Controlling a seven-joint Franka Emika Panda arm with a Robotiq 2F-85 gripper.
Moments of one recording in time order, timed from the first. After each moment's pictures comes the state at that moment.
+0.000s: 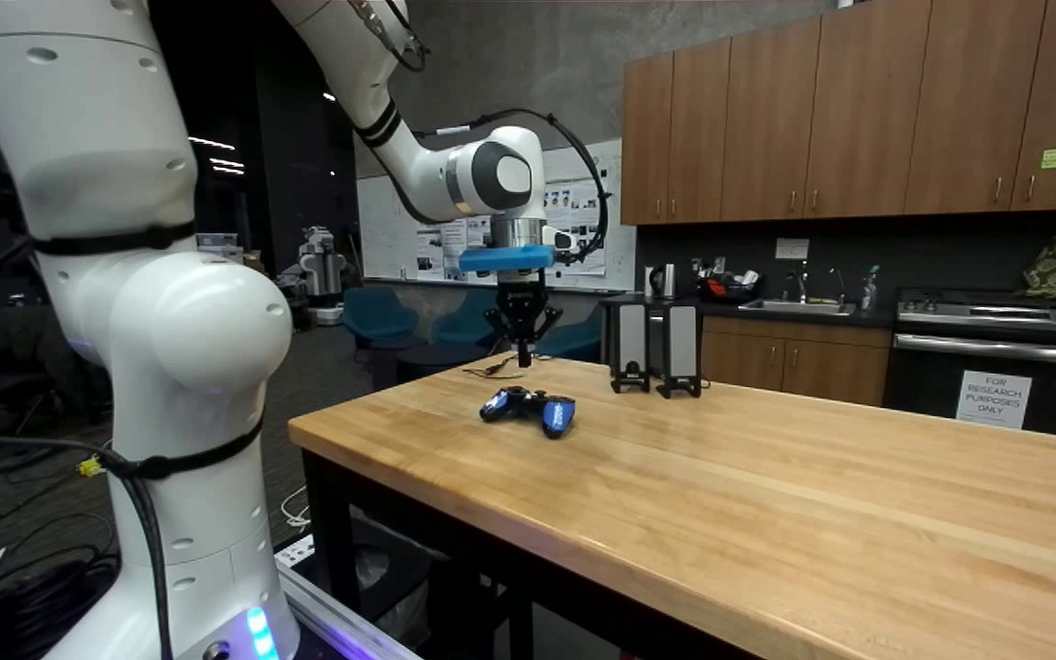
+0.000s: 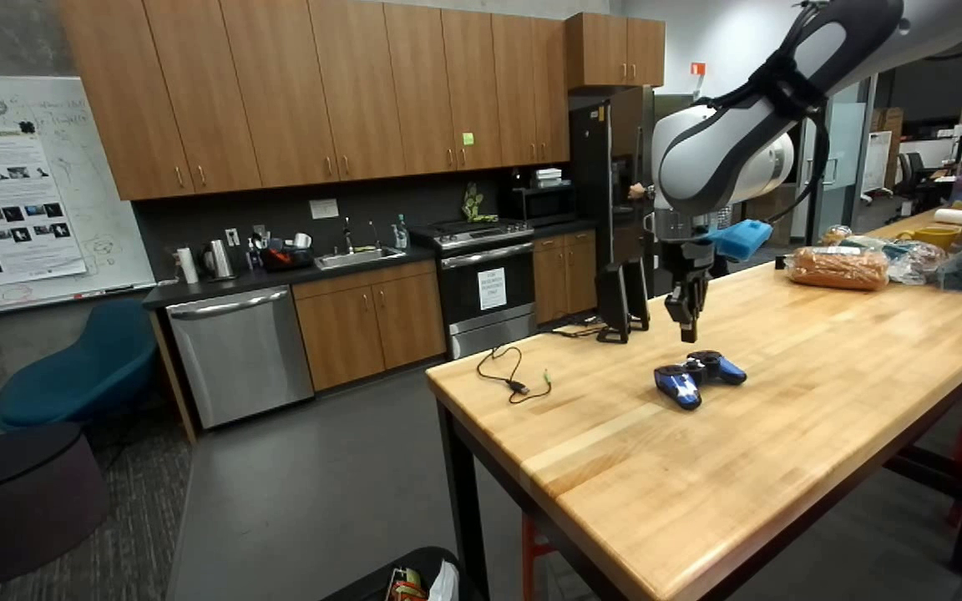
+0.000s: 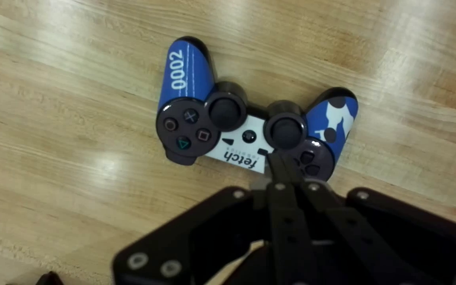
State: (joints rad) arm -0.02 -0.18 -0.08 -2.42 -0.10 2.23 -0.30
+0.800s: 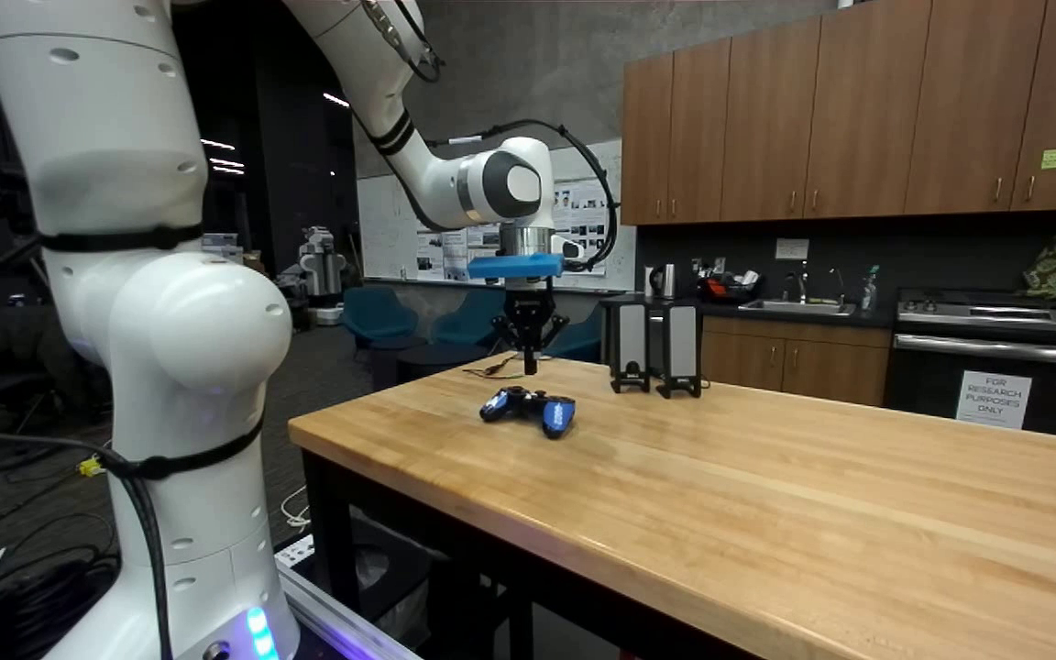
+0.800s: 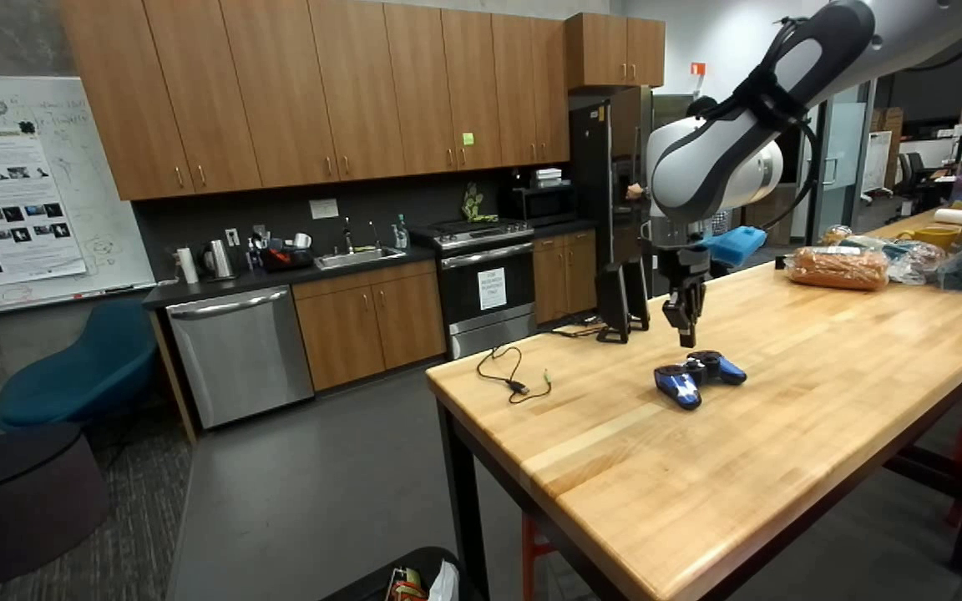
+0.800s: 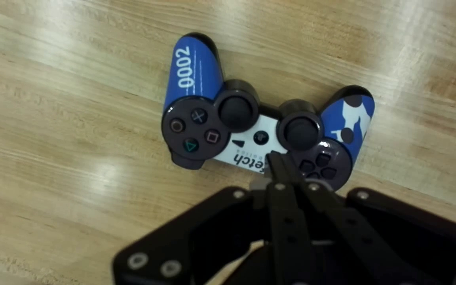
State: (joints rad) arm -0.02 -0.12 -0.09 -2.39 -0.09 2.23 -0.31
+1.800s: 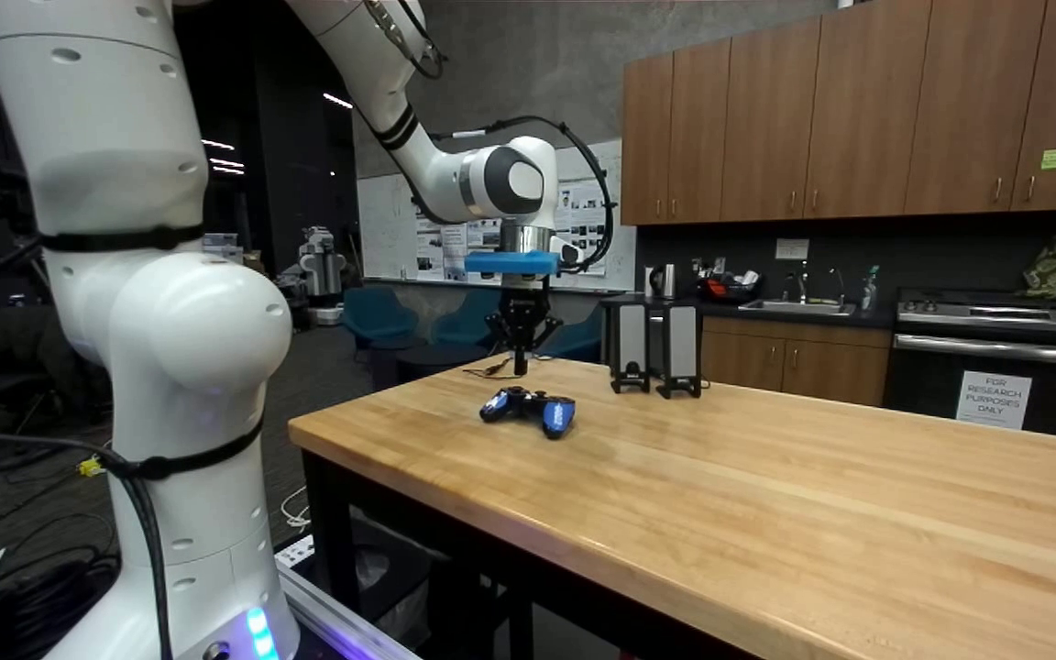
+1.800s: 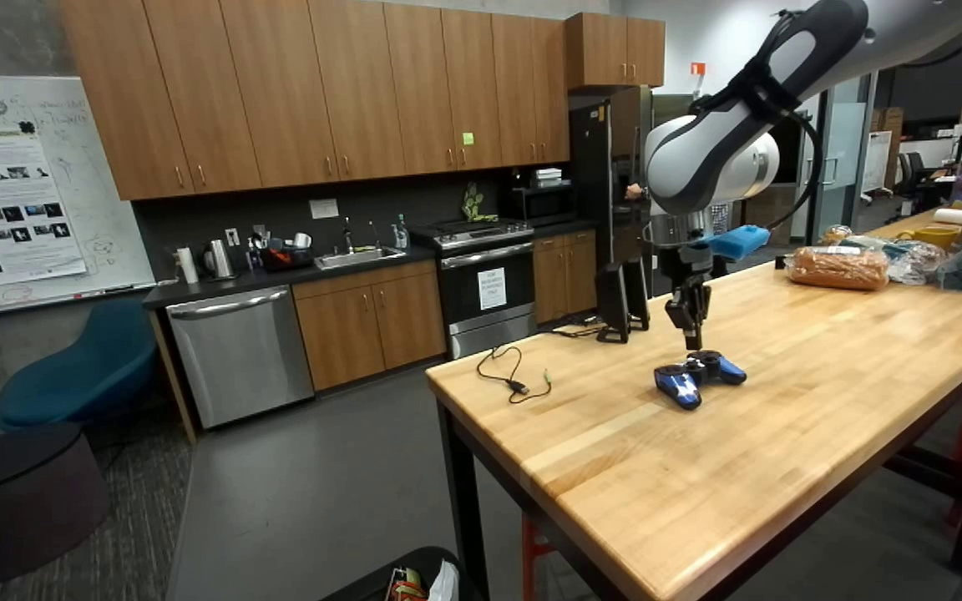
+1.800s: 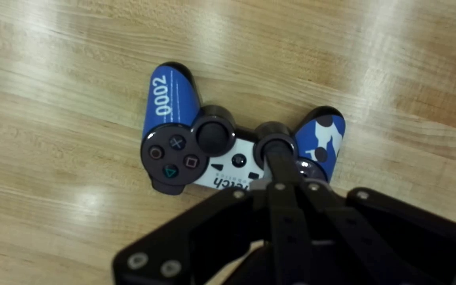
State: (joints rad) arm -0.02 -0.12 -0.09 -2.36 -0.04 2.12 -0.31
